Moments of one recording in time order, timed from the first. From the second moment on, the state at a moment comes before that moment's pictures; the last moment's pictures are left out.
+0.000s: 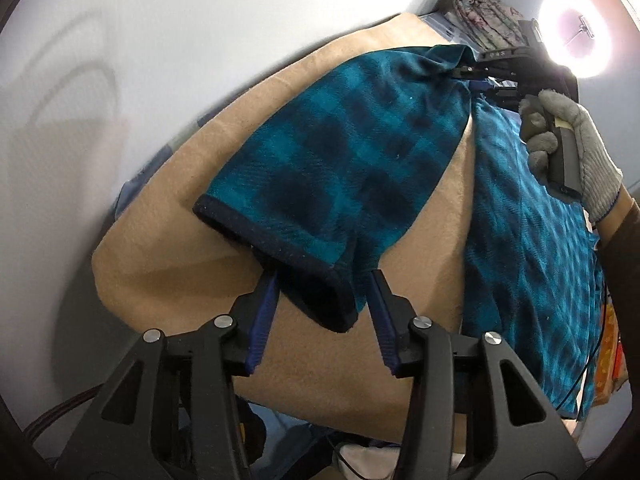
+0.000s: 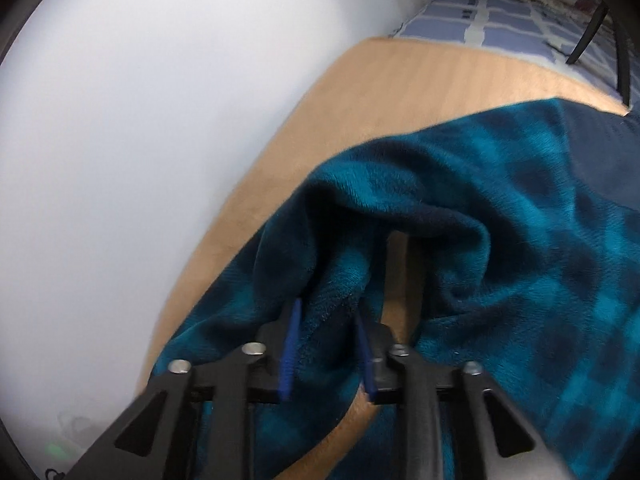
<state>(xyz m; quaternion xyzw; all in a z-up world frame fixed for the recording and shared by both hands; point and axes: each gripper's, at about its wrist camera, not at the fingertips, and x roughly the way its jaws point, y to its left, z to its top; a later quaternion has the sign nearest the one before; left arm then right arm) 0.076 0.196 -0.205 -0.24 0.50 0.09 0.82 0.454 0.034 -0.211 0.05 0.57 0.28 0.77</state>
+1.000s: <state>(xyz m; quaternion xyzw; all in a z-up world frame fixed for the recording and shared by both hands) 0.052 0.156 -0.165 -0.12 0.45 -0.01 0.88 0.424 -0.079 -0.205 0.14 0.56 0.32 0.76</state>
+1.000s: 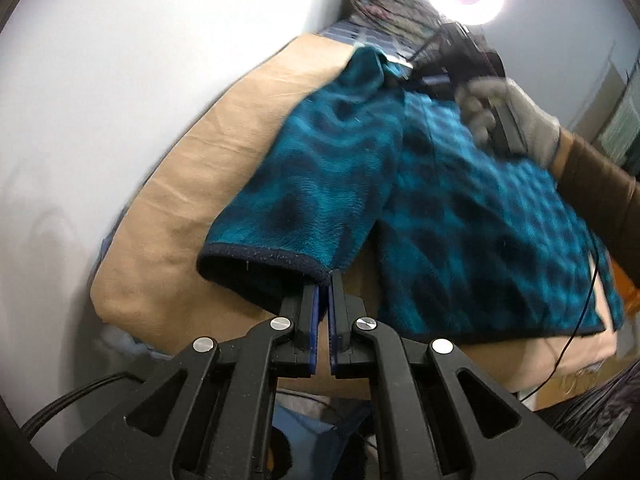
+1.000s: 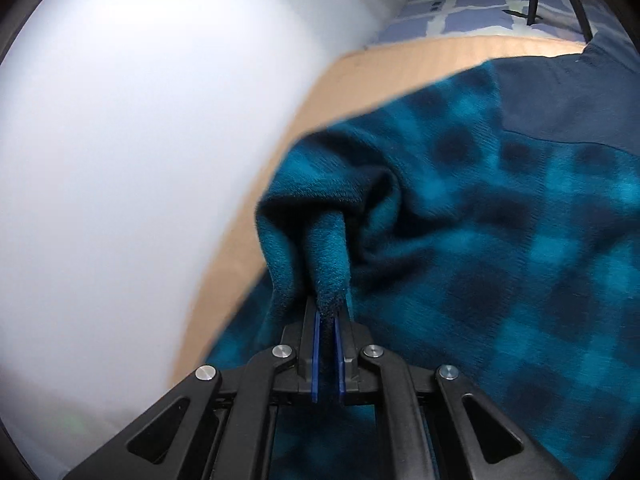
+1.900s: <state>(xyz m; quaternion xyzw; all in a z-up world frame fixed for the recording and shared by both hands) 0.104 0.213 -0.224 -0.32 0.51 -0.02 0.80 0.282 -0.037 -0.175 0.02 0.55 0.37 0.75</state>
